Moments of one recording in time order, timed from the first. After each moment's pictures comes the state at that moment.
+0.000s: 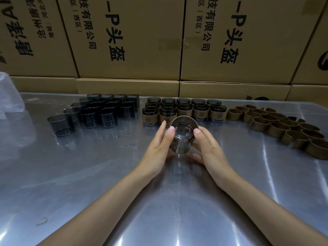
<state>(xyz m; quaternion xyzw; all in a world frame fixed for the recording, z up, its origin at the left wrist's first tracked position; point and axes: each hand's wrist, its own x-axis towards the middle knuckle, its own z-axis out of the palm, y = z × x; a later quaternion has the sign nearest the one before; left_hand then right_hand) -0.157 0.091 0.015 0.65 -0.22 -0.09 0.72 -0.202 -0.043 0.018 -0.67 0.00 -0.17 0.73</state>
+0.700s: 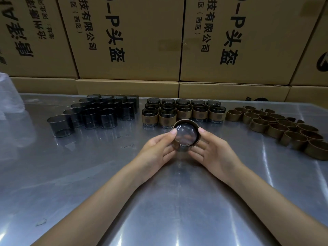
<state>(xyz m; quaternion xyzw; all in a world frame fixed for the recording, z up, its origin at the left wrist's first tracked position) -0.149 0.098 0.022 0.59 -0.18 -0.23 0.75 -0.202 -0.067 0.028 -0.56 0.01 -0.01 0.83</state>
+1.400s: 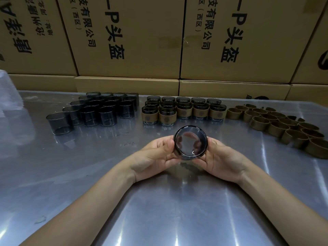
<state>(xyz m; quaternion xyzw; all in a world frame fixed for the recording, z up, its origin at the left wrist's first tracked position) -0.150 0.114 0.023 0.48 -0.32 -0.38 0.72 -0.208 -0.083 0.025 -0.50 -0.17 0.15 0.84</state>
